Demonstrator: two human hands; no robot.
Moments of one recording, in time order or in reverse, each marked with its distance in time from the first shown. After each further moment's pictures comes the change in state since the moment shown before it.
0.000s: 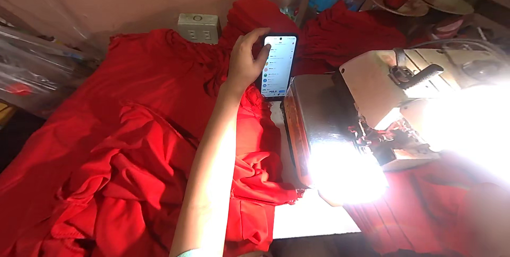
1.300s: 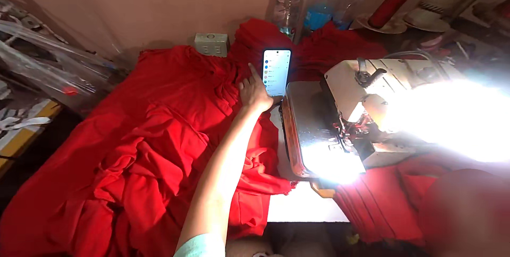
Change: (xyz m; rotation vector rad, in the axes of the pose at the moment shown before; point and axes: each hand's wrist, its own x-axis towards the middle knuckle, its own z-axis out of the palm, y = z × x) left_hand -0.037 0.044 0.030 0.557 -0.367 -0.684; right_hand 0.000 0.006 -0.004 0.098 -0.015 0.016
